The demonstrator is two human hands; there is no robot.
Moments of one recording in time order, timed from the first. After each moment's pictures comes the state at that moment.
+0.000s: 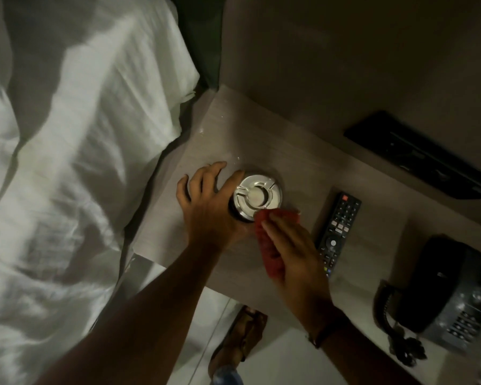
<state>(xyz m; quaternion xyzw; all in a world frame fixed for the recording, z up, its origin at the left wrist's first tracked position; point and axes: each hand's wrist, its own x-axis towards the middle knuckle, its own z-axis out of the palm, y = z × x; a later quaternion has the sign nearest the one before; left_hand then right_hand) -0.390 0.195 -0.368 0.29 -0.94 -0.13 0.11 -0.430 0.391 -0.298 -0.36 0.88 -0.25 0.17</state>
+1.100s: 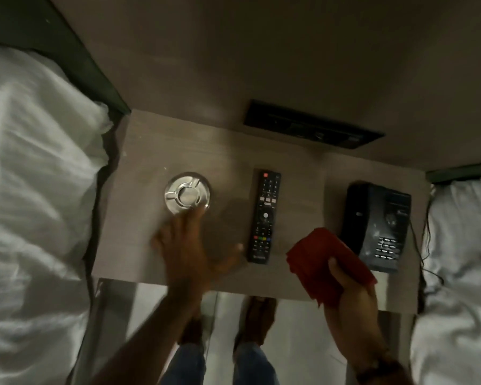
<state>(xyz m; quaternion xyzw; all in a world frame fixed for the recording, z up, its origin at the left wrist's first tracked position) -0.355 0.281 -0.294 0.25 -0.92 -0.28 0.06 -0.400 0.537 -0.195 0.39 0.59 -0.69 0.15</state>
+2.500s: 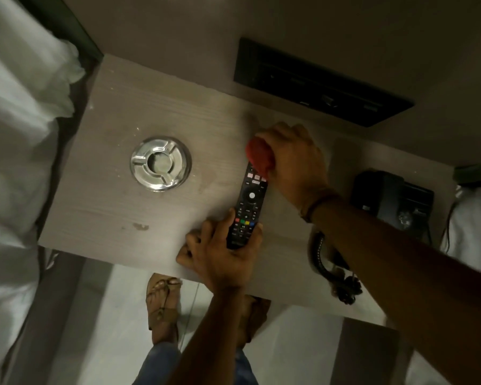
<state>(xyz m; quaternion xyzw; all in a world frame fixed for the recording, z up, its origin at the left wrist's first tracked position) -0.372 0.426 -0.357 0.44 -0.85 -0.27 0.06 -0.579 0.467 -0.284 -0.32 0.94 -0.08 0.11</state>
